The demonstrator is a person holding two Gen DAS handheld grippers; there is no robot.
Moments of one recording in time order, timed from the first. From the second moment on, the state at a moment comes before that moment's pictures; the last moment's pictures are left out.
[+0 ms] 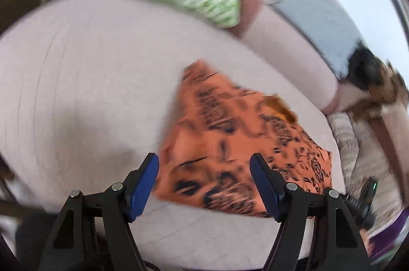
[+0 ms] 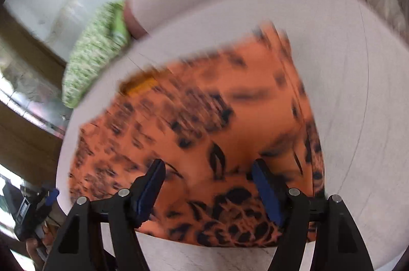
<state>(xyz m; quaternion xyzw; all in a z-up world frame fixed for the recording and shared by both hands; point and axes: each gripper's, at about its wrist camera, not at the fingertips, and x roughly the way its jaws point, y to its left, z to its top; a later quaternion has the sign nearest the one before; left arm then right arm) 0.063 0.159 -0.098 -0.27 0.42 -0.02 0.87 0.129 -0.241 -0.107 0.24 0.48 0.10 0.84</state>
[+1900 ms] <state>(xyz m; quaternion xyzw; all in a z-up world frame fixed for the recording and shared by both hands) 0.143 0.089 -0.112 -0.07 0.47 -0.08 0.88 0.161 -0.274 -0.106 0.39 0.47 0.15 0.78</state>
